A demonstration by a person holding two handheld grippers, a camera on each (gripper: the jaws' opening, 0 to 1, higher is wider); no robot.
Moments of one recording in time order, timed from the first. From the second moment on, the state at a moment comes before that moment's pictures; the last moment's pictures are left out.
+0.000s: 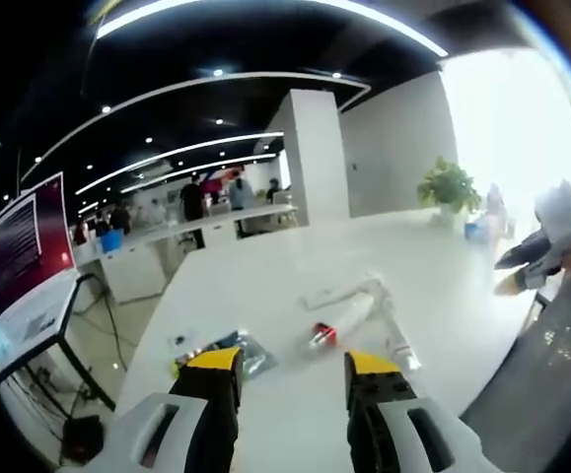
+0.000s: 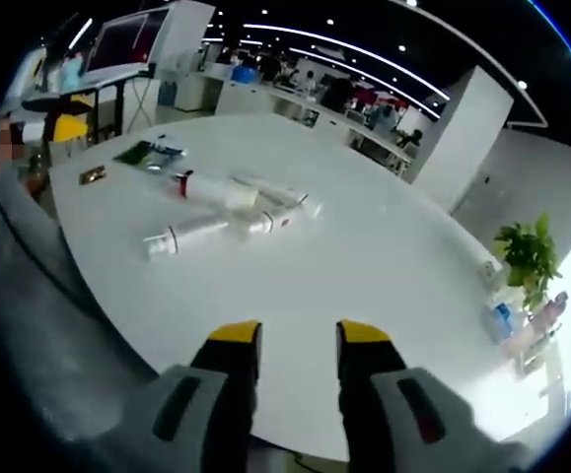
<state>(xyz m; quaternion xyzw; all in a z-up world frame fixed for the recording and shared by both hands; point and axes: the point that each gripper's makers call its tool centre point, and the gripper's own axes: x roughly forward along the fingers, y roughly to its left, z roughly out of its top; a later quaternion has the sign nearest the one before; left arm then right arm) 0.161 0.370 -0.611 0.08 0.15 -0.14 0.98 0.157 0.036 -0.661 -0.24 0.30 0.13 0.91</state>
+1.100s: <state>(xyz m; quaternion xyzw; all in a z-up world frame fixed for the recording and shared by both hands) 0.160 0.376 -0.617 0.10 0.17 -0.12 0.97 0.156 0.034 -0.648 -0.21 0.27 0.12 0.93</state>
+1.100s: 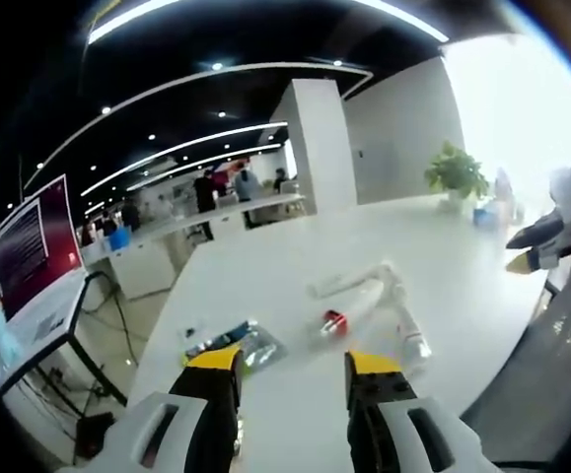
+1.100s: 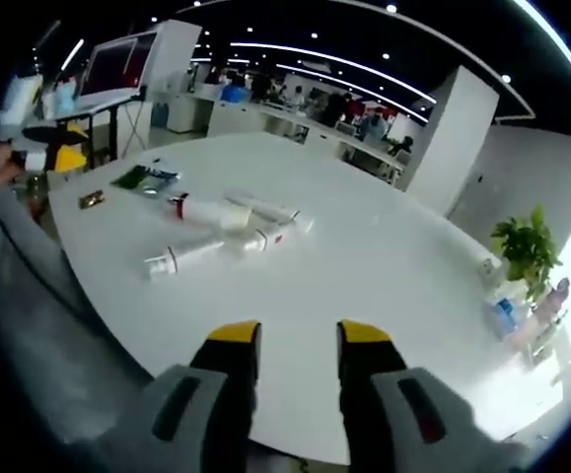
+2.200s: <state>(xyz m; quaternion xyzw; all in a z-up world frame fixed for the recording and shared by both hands) 0.162 0.374 -0.618 0.11 0.17 -0.12 0.97 0.159 0.037 -0.633 -0.16 0.24 0.13 0.95</state>
